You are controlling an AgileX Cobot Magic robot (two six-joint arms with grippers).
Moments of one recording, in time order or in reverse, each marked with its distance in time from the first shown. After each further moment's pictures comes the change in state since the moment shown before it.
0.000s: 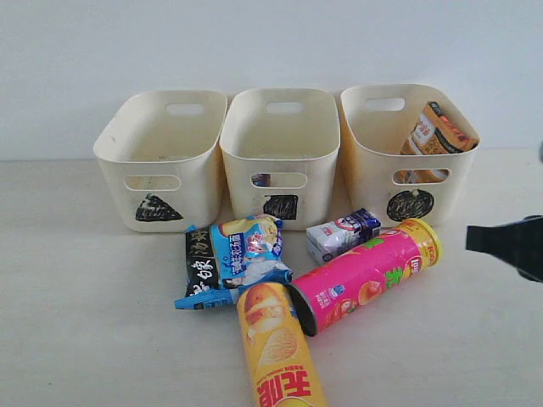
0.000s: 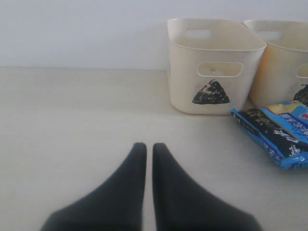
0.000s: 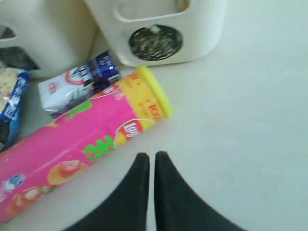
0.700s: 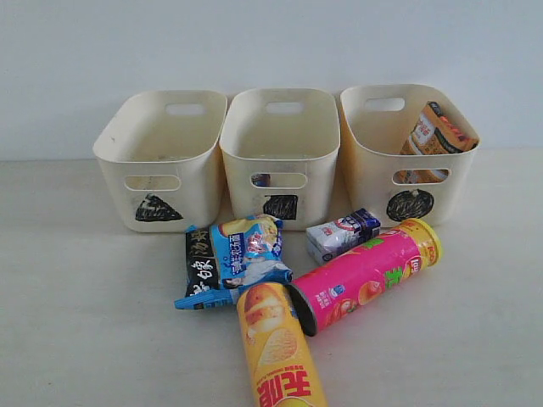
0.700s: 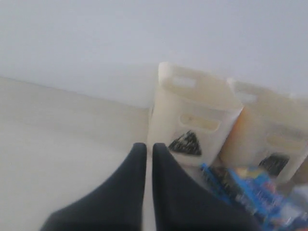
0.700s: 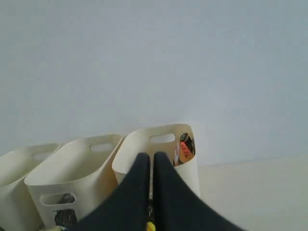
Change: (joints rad) left arm 0.000 0.000 0.000 -0.251 -0.144 0.000; right arm -0.092 -0.969 0.294 0.002 -0.104 -0.072
